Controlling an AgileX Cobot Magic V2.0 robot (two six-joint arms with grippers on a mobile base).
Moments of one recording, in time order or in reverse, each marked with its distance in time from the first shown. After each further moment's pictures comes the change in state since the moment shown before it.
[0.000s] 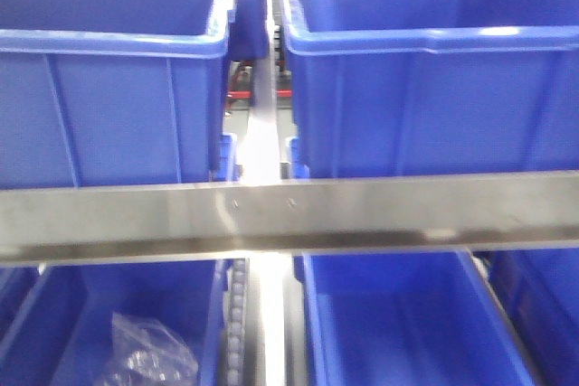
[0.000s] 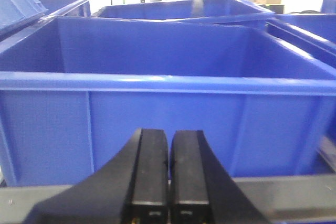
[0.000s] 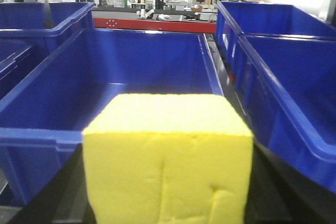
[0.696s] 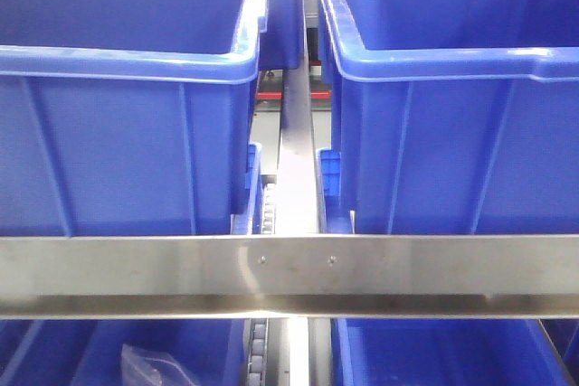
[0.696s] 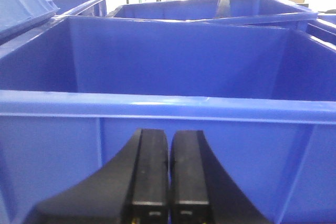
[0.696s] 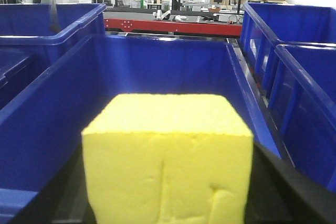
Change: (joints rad) left arm 0.000 0.000 0.000 0.000 0.000 0.000; right arm 0.000 0.000 0.000 0.000 0.000 0.000
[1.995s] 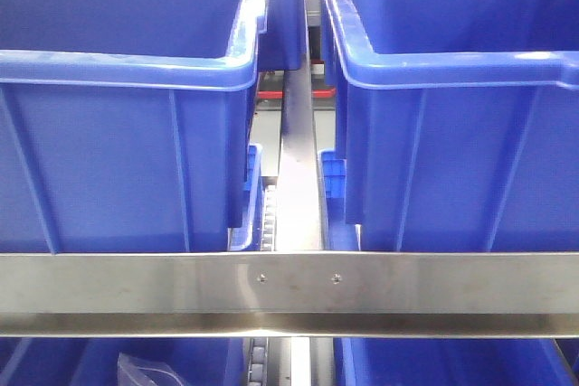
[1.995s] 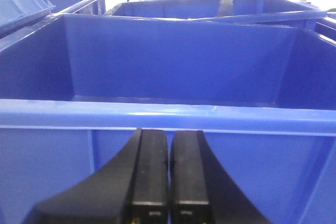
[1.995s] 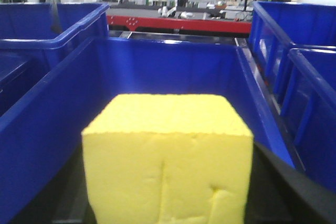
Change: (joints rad) left arm 0.000 0.000 0.000 0.000 0.000 0.000; right arm 0.023 0.124 -0.077 0.000 -0.022 0.000
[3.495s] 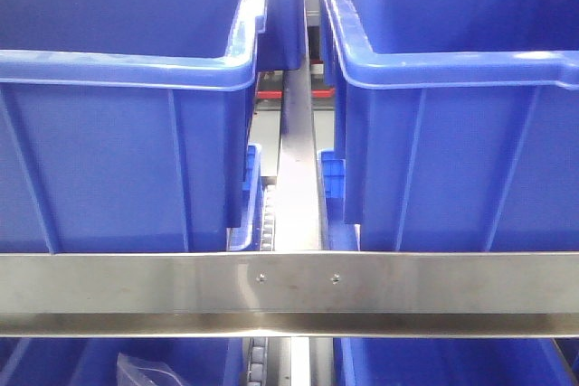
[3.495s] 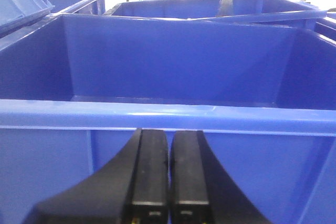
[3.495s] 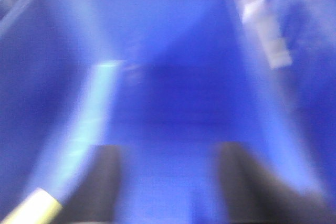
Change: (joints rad) left arm 0.000 0.000 0.000 0.000 0.000 0.000; right arm -0.097 0.428 -0.235 0.048 0.028 -0.018
